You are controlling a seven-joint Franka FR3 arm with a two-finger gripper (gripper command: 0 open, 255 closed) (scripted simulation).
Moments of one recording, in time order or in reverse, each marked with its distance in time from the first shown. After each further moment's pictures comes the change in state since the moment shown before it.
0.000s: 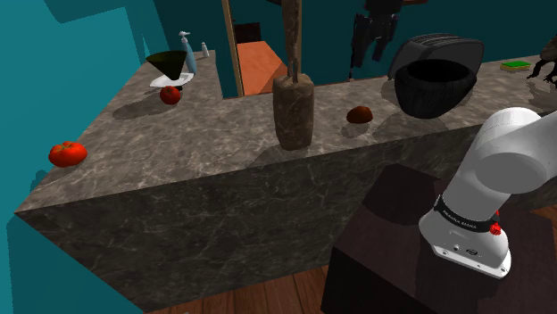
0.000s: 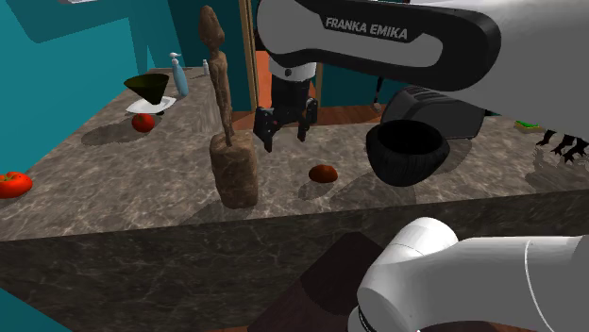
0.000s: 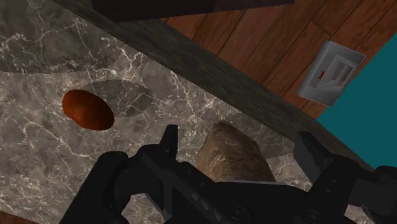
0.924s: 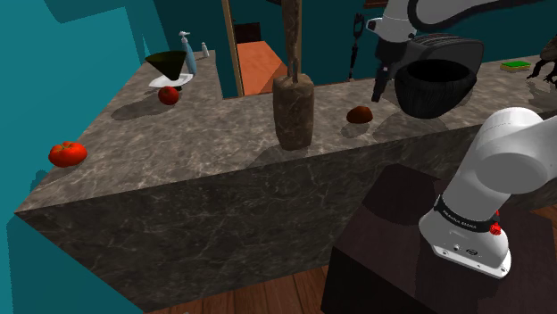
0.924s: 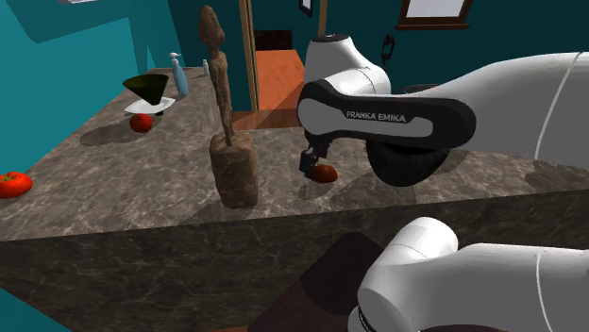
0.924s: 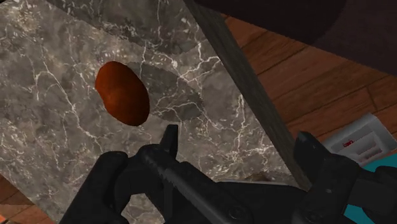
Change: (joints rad) arm 0.009 -0.086 -0.185 -0.344 -0.278 0.292 -0.484
